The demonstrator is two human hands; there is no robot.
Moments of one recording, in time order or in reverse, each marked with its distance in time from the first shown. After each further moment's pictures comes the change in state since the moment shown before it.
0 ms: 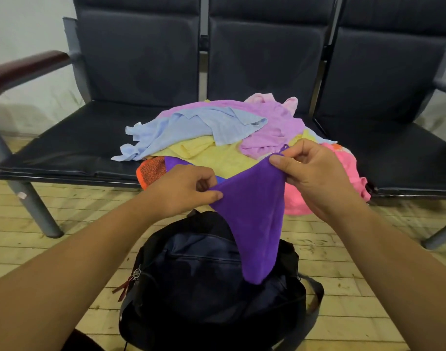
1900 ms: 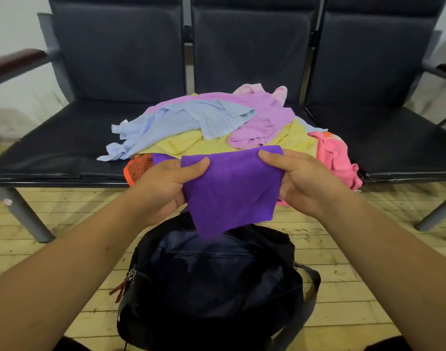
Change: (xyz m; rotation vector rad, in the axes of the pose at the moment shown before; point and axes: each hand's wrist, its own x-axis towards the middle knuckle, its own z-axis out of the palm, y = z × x) left_hand 0.000 0.027 0.011 -1.123 0.043 -0.353; right_hand 0.000 0.011 -0.004 0.379 -0.083 0.434
